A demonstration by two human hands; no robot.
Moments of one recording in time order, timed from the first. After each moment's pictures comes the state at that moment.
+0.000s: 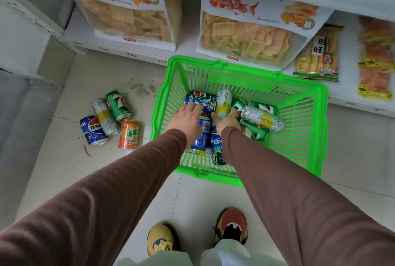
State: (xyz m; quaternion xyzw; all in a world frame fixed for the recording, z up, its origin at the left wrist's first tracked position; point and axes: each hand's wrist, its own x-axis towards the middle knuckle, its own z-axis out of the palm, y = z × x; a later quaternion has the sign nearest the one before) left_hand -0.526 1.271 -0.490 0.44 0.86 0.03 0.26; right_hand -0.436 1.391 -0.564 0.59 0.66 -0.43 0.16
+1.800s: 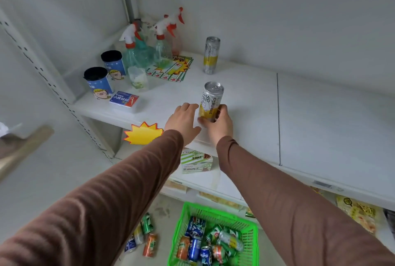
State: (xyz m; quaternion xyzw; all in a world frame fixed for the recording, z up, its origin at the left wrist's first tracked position) left_hand -0.727 1.360 0.239 0.40 0.89 0.21 0.04; right_hand -0.655 1.479 0.202 0.35 0.76 -0.48 -0.25
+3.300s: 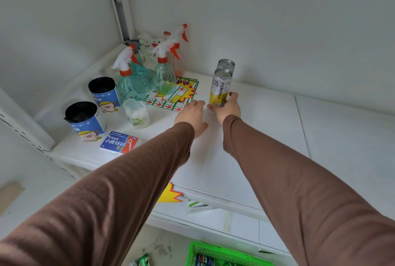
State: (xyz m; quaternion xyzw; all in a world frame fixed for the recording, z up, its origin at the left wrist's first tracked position) left_hand -0.887 1.456 0.239 0.42 0.89 0.19 0.06; right_hand -0.844 1.597 0.208 0.43 0.77 -0.43 -0.21
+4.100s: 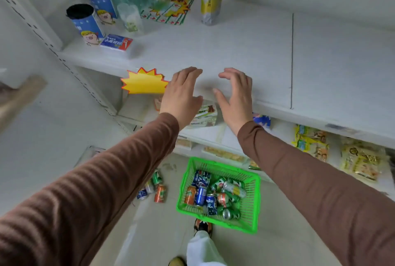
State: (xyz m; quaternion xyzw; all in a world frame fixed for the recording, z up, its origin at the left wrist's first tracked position) left_hand -0.672 1.312 0.191 0.45 0.84 0.29 -0.09; right_hand -0.565 1.447 0.174 0.19 0.87 -0.28 -0.36
